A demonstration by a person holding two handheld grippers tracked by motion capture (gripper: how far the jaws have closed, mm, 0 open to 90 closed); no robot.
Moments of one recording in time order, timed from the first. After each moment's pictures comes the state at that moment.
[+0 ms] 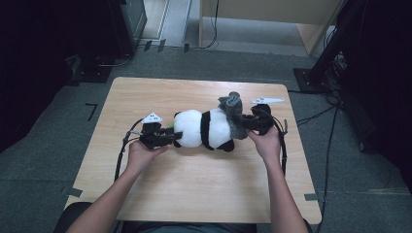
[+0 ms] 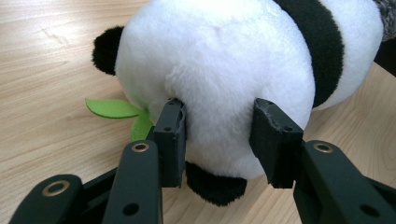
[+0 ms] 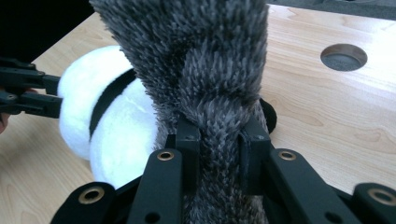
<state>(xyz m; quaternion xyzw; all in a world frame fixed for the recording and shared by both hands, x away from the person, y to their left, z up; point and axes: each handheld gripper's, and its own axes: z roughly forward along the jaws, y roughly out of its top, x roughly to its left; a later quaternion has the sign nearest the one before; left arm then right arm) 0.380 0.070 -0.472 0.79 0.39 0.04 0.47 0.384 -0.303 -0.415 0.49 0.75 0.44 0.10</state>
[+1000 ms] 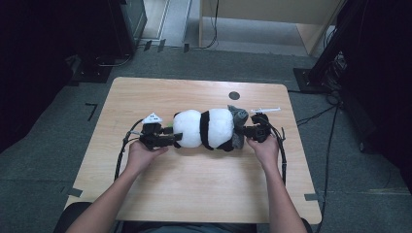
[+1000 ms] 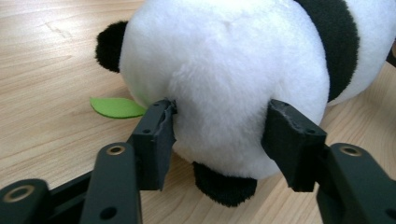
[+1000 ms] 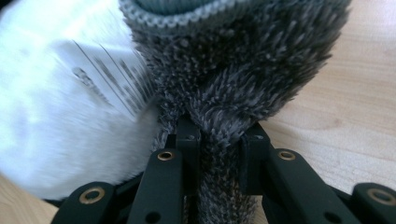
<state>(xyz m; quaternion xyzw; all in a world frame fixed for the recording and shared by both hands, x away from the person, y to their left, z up) 0.384 0.073 -0.479 0.79 0.39 0.04 0.47 0.395 -0.314 -0.475 0.54 0.74 0.40 0.03</state>
